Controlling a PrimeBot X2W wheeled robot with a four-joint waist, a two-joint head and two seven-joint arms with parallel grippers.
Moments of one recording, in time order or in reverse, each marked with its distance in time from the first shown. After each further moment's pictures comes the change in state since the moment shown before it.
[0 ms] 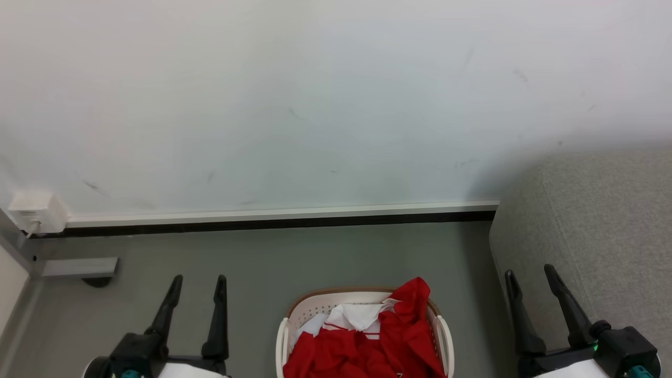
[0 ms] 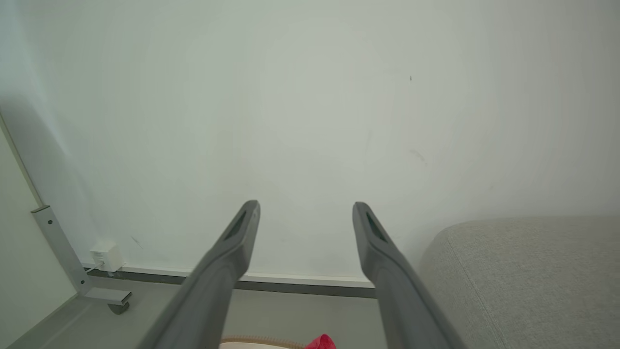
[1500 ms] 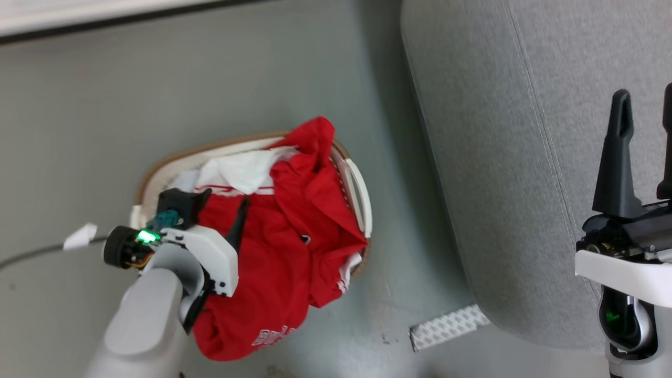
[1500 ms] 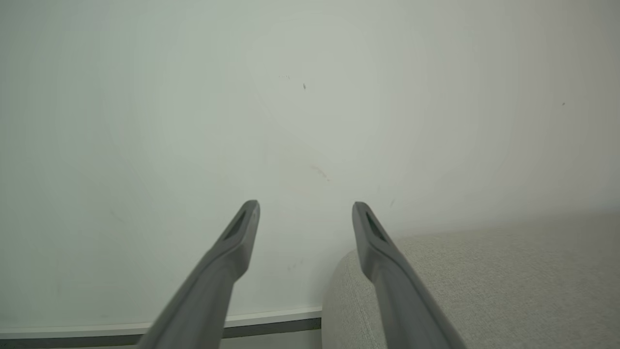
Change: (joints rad) left arm -0.611 0.122 -0.207 0.630 -0.038 -0.099 0.175; right arm -0.308 0.015 -0.114 -0.329 0.093 0.000 0.000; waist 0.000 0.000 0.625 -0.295
